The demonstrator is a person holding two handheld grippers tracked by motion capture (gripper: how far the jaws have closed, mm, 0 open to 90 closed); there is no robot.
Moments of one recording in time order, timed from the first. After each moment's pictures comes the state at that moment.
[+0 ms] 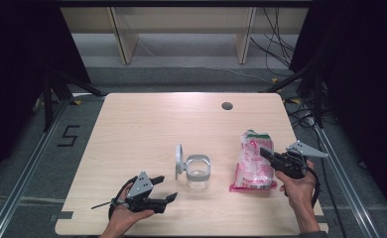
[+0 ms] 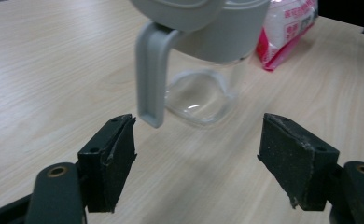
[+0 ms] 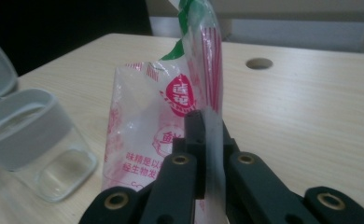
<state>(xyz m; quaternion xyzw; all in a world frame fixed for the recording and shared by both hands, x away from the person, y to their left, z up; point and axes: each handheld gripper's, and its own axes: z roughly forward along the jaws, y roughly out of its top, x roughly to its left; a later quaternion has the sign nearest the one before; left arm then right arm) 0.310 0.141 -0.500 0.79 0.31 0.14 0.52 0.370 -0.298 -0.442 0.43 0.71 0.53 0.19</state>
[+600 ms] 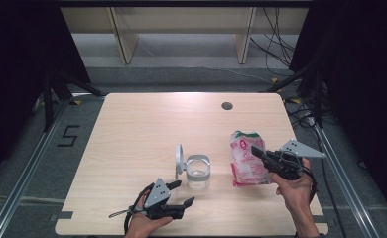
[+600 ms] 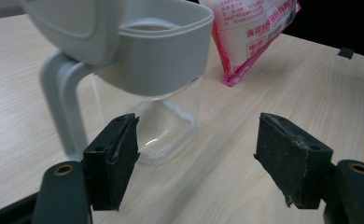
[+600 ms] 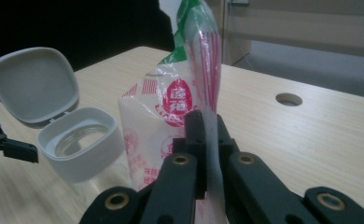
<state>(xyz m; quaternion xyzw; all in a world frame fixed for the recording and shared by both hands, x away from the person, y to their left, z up) 0.294 0.090 -0.506 0.77 0.30 0.15 0.55 0.353 -0.269 -0.406 0.36 0.73 0.54 0.23</state>
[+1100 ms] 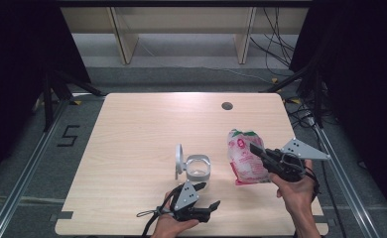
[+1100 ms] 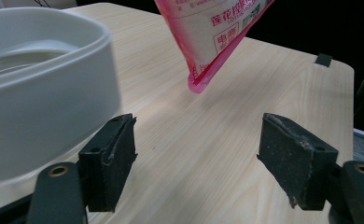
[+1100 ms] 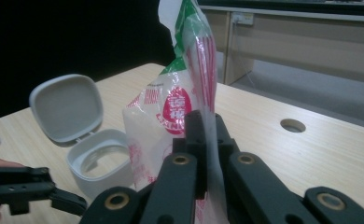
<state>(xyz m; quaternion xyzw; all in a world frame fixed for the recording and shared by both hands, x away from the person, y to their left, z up) 0.294 0.022 -0.508 0.78 0.26 0.14 0.56 0.336 -0.258 -0.380 0.33 0.72 0.55 0.24</state>
